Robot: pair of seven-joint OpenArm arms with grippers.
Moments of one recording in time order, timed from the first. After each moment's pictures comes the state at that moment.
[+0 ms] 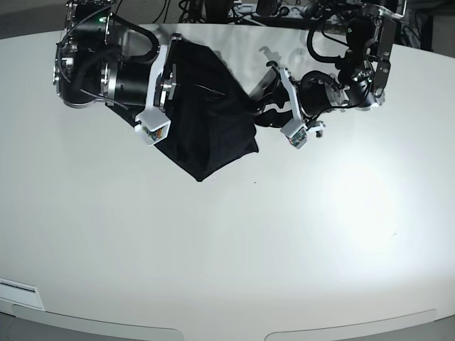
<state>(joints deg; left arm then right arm) 11.5 -21.7 7.7 104.1 -40.8 -39.3 48.1 -14.2 4.5 5.3 118.7 79.6 40.1 -84.5</state>
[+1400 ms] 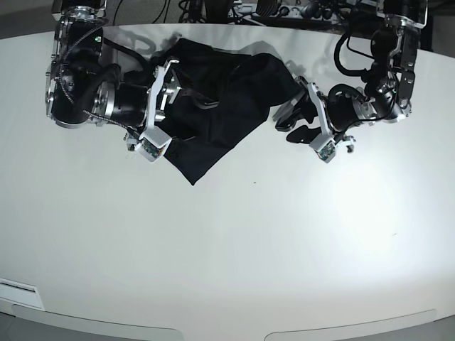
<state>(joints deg) 9.3 -28.1 3.6 104.1 -40.4 -39.5 47.6 -8.2 10.1 2.4 117.4 58.5 40.1 -79.9</state>
